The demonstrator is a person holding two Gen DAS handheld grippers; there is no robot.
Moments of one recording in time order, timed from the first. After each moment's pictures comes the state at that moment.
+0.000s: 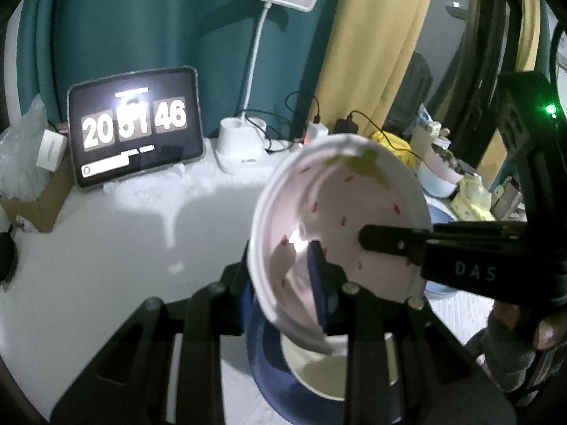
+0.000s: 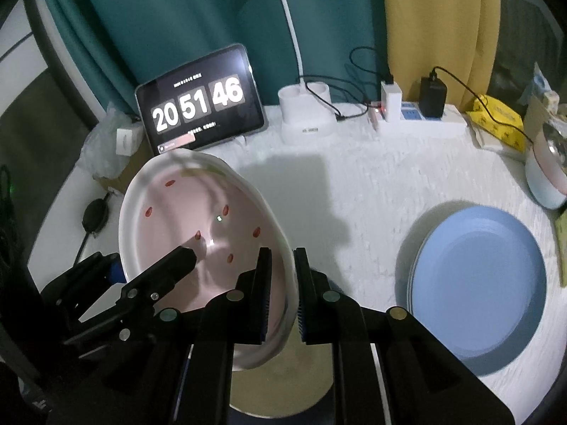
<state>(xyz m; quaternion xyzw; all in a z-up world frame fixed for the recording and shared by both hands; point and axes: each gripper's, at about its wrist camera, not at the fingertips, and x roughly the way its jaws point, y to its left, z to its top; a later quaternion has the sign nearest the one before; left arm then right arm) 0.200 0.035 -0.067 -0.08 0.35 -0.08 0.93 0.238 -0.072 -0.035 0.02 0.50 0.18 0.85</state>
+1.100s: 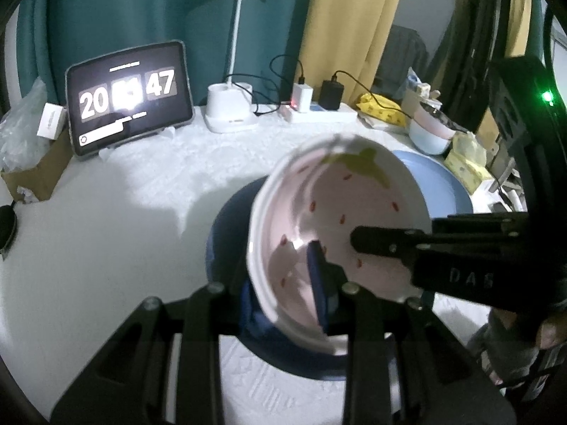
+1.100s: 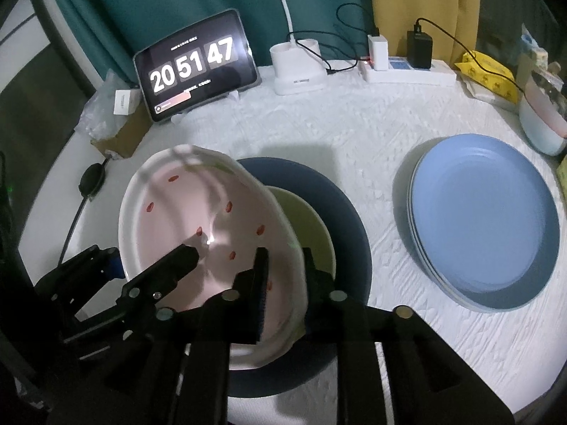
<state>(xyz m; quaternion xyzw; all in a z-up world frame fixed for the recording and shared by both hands) 0.158 0.005 -0.096 -0.05 0.38 -0.08 0.92 0.189 -0.089 -0.068 0.02 0.52 0.18 0.83</state>
